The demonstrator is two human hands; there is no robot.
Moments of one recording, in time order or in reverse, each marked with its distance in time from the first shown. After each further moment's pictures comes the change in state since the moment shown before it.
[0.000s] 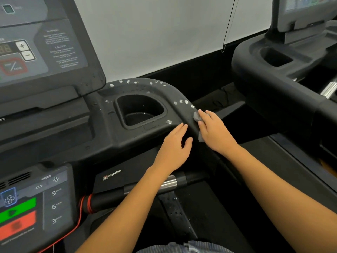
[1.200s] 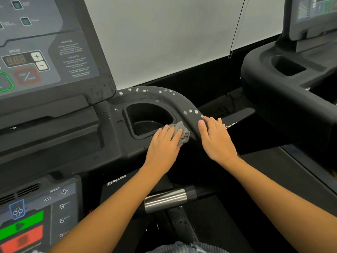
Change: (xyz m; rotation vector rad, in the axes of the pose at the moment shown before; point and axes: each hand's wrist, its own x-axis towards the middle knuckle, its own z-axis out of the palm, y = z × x) left_hand 0.029 -0.059 -0.023 0.726 0.255 0.335; right_hand 0.019 -0.012 0.026 0.111 0.115 0.073
